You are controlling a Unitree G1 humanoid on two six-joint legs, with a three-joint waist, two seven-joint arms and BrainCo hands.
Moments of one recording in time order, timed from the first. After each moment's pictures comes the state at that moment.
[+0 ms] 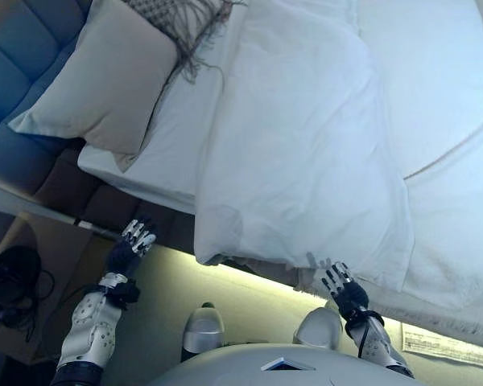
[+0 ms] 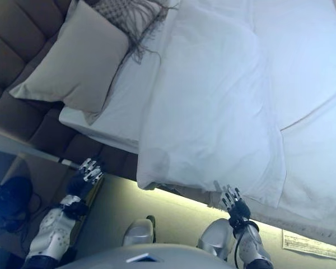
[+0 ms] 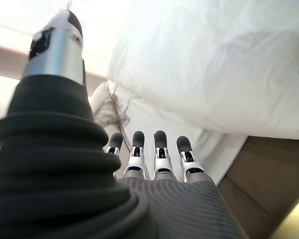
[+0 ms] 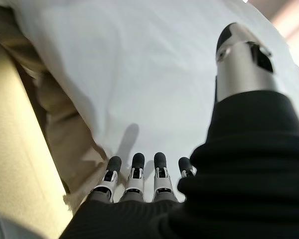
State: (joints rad) left arm 0.29 0.43 0.01 0.22 -0.73 -0.12 -0.28; right arm 0.21 -0.26 0.05 0.59 0.97 -0.03 0.15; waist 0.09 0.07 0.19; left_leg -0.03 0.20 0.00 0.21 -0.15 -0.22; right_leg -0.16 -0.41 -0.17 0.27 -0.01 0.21
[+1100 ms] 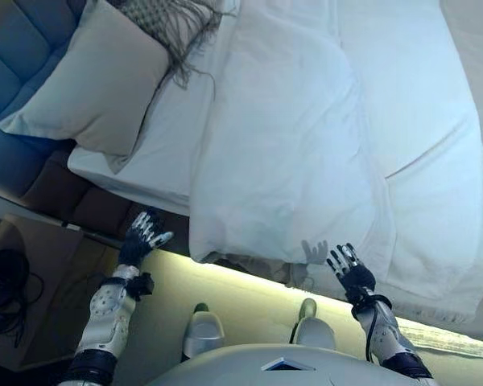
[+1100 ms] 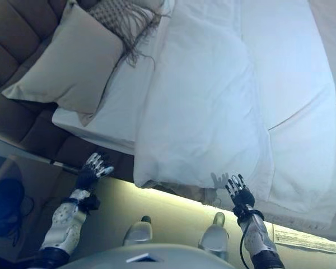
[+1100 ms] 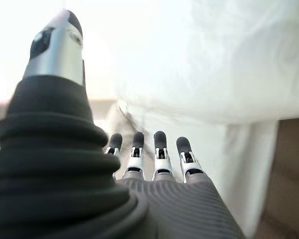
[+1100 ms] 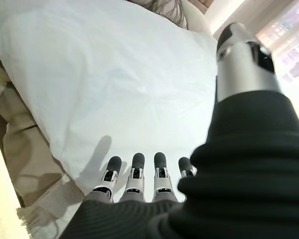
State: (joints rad) left arm 0.10 0.50 -0.21 0.32 -0.28 -0.37 -0.02; right arm 0.19 -0.33 0.09 0.54 1.09 -0.08 0.12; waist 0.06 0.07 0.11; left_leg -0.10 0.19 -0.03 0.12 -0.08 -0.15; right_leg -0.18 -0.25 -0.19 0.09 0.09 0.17
